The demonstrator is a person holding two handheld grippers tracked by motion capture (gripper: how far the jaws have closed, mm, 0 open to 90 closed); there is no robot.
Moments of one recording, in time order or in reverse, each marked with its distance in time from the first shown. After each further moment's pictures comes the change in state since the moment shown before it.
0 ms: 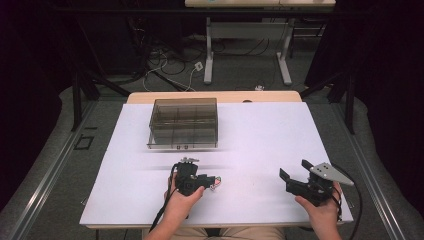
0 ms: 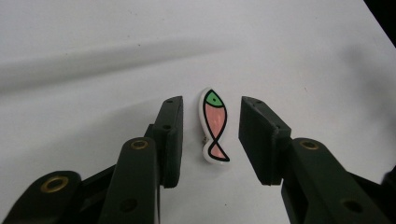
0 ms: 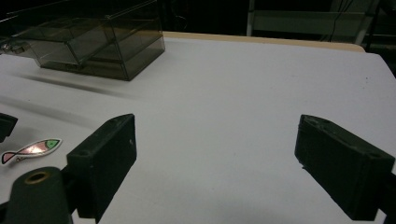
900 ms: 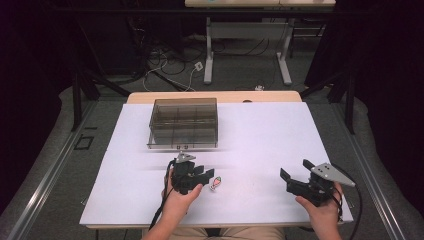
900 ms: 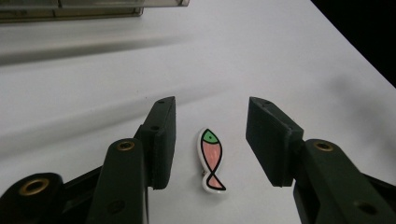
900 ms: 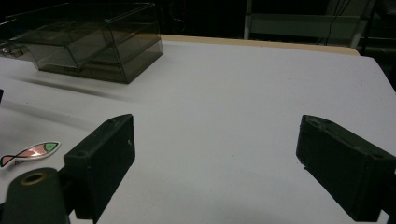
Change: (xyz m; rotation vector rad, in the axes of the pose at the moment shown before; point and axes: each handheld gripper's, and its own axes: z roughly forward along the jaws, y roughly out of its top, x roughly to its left) left arm -0.005 0.005 -0.018 -0.155 0.025 0.078; right arm 0.000 0.001 -0.002 -0.011 -0.004 0.001
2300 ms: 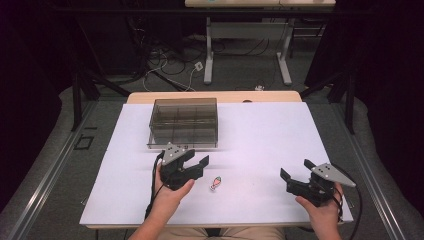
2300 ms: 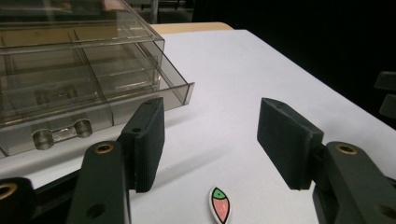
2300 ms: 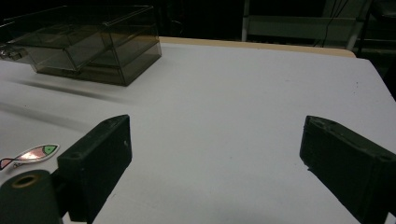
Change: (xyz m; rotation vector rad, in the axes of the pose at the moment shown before) left arm -0.009 0.021 -0.045 -0.247 0.030 0.164; right arm 0.001 0.001 -0.002 -0.002 -0.012 0.000
